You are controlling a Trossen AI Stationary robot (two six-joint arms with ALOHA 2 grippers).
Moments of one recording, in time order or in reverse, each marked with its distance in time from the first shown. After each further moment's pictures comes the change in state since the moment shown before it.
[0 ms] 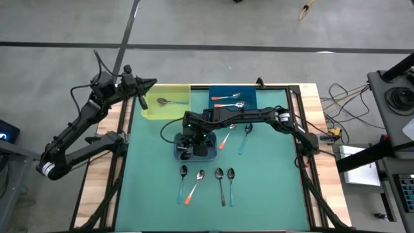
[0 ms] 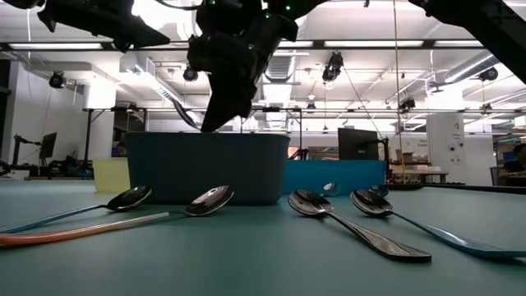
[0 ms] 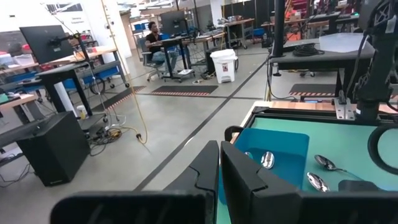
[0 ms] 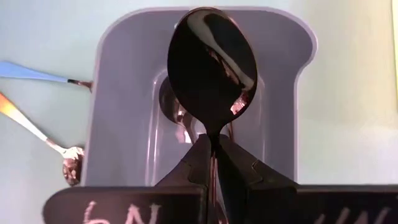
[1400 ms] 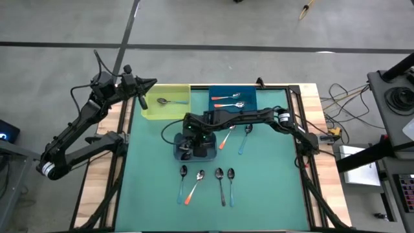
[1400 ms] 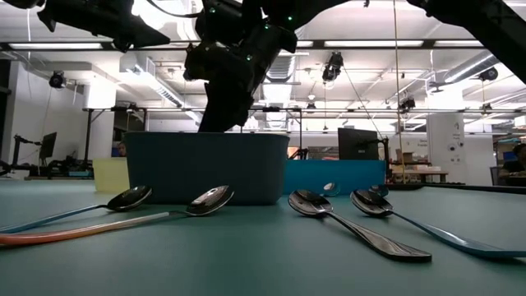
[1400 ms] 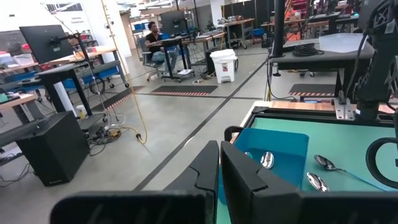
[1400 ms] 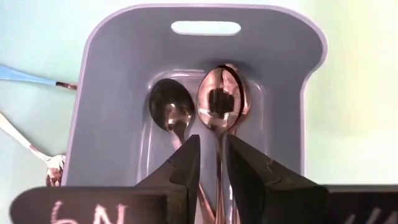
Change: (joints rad) left arm 0.000 0.000 0.000 -0.001 0.000 -0.002; right arm -0.002 -0.003 -0.071 0.105 0.001 -0.018
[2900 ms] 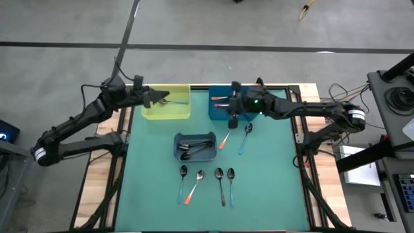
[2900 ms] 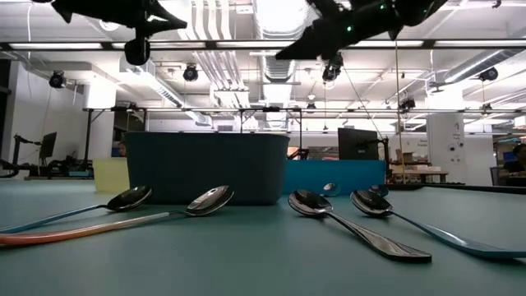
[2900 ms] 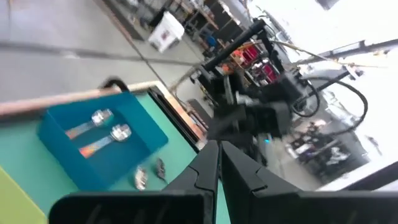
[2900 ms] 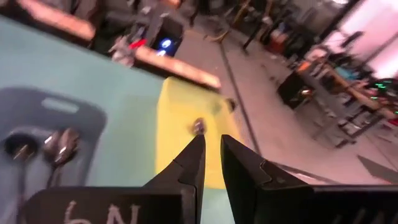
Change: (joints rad) left arm -0.326 0.073 0.058 -0.020 -0.088 -0.989; right arm -0.213 -0.846 -0.969 0.905 0.138 -0.394
